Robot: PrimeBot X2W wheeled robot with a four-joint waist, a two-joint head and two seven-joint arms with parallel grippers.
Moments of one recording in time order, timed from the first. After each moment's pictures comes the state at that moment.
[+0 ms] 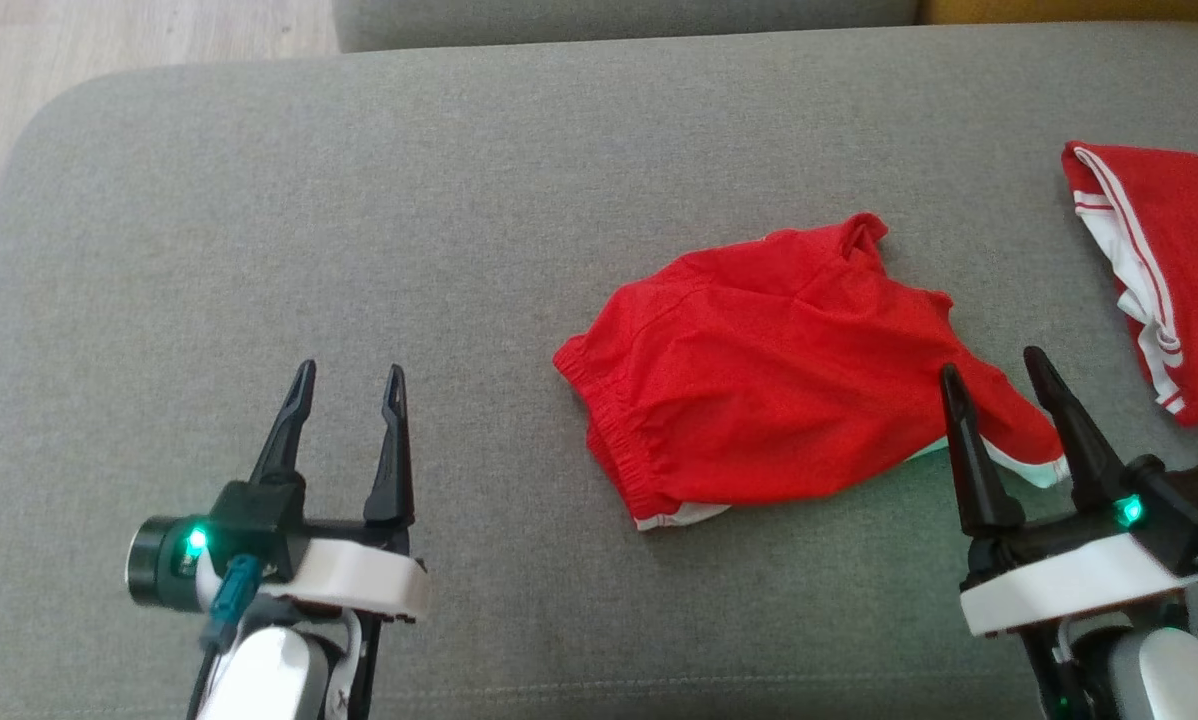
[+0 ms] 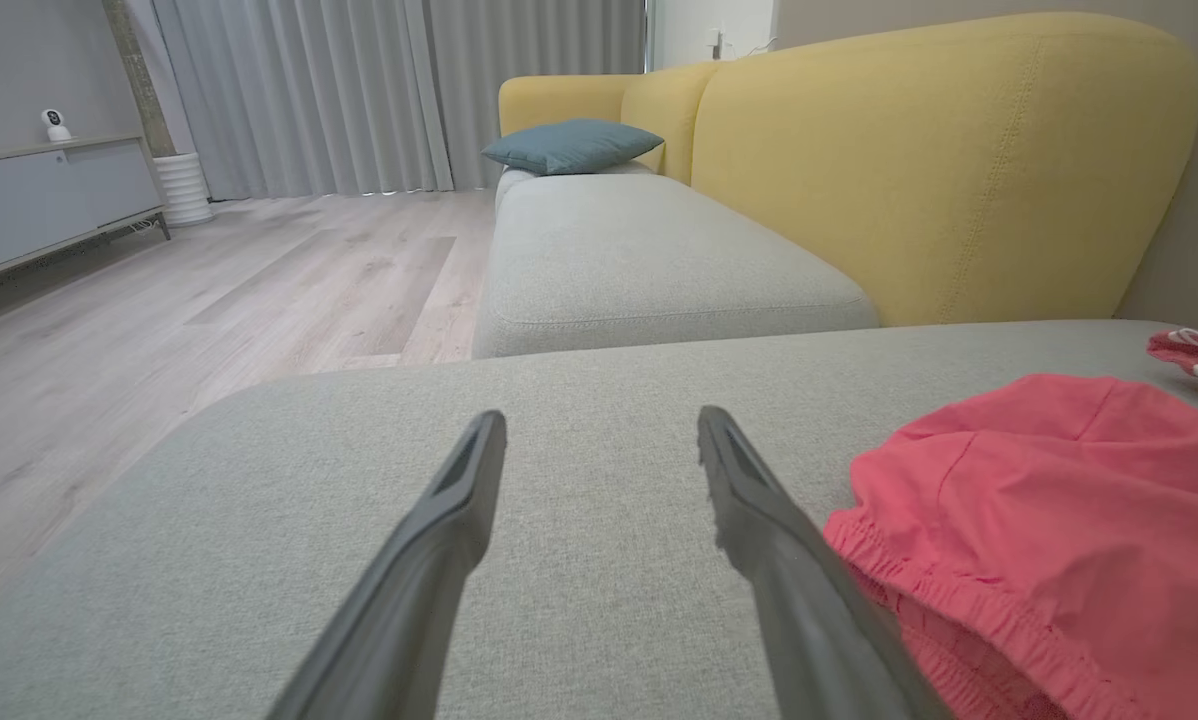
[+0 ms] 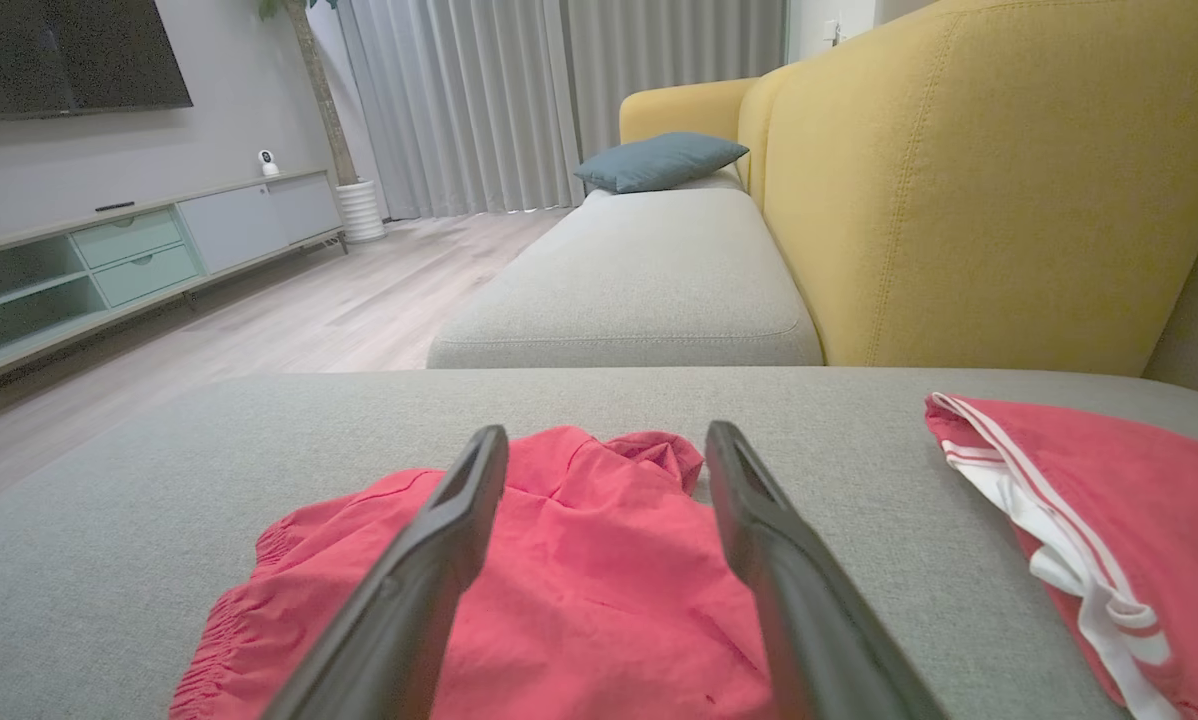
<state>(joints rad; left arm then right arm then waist) -0.06 0.14 -0.31 0.07 -0.14 0.18 -0.25 0.05 -0.14 0.08 -0.11 0.22 0.13 -0.03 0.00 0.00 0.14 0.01</state>
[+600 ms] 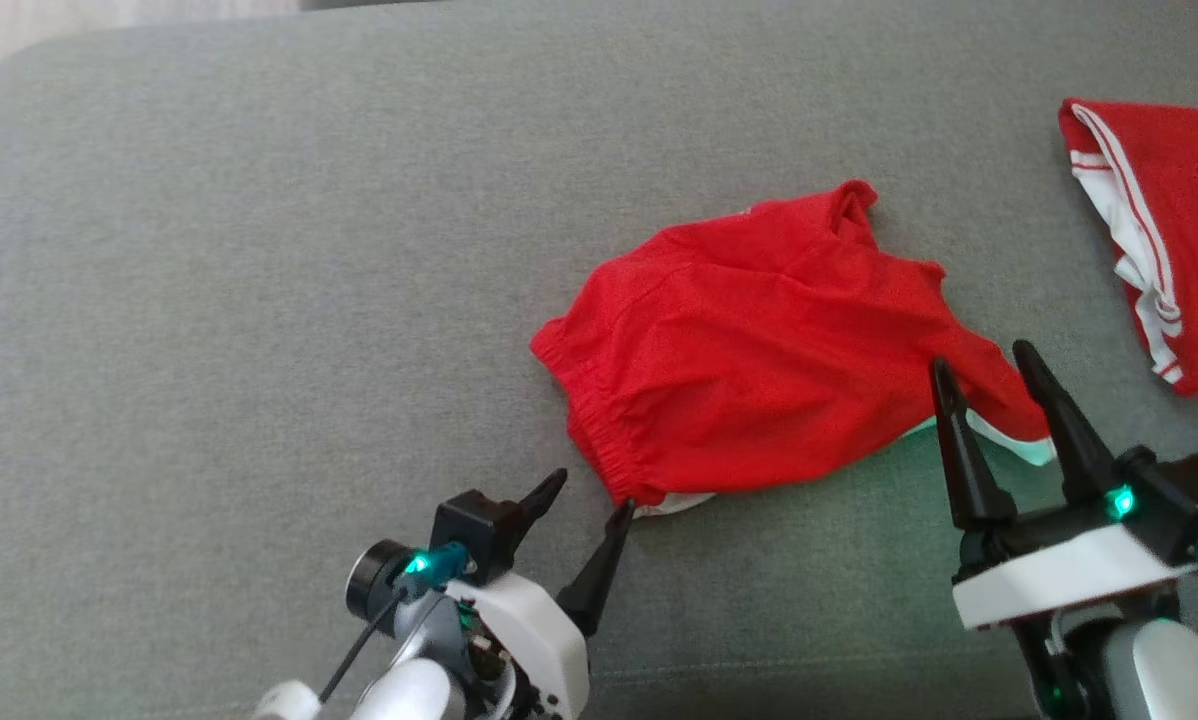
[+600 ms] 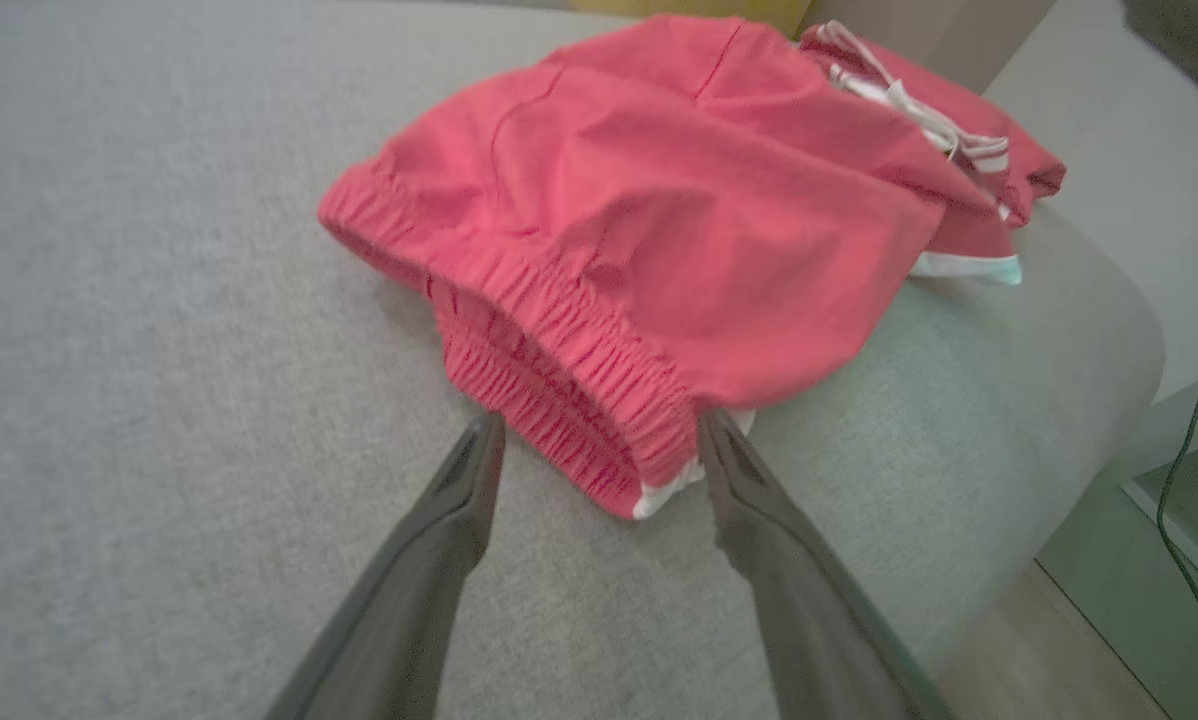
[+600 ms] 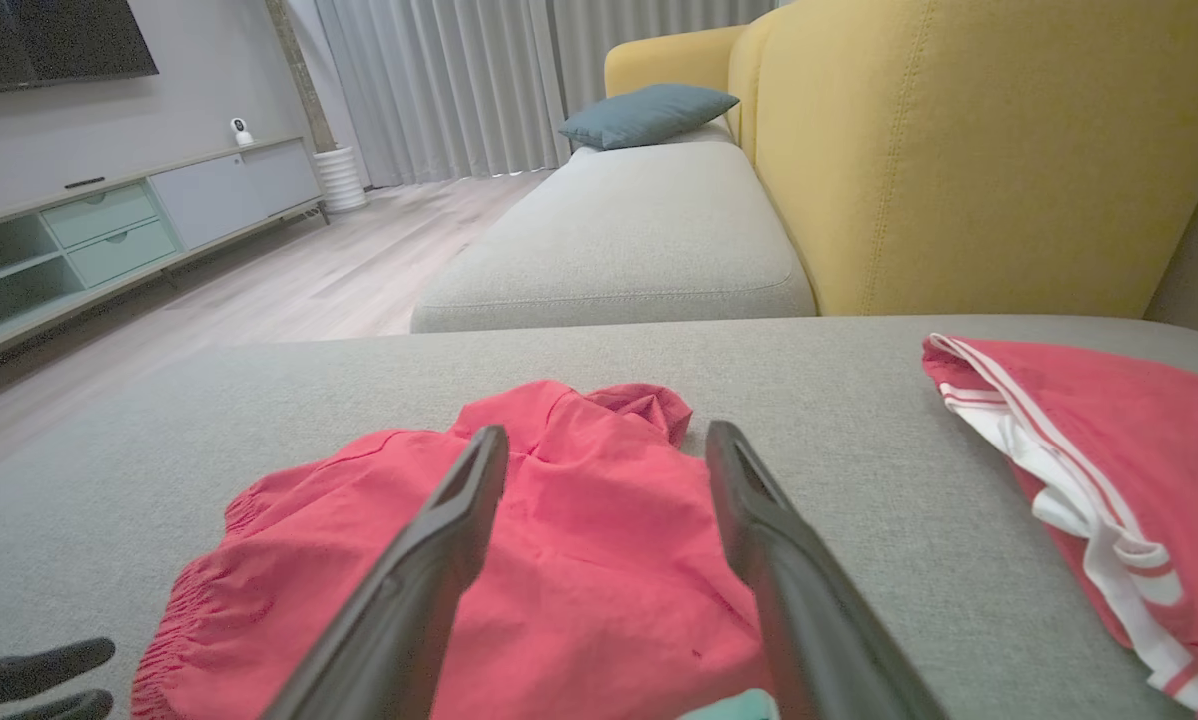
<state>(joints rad) -0.10 0.07 -0.58 0.17 -0.27 -0.01 0.01 0.04 -0.14 0.09 -0.11 0.23 0.13 -0.02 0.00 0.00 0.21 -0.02</state>
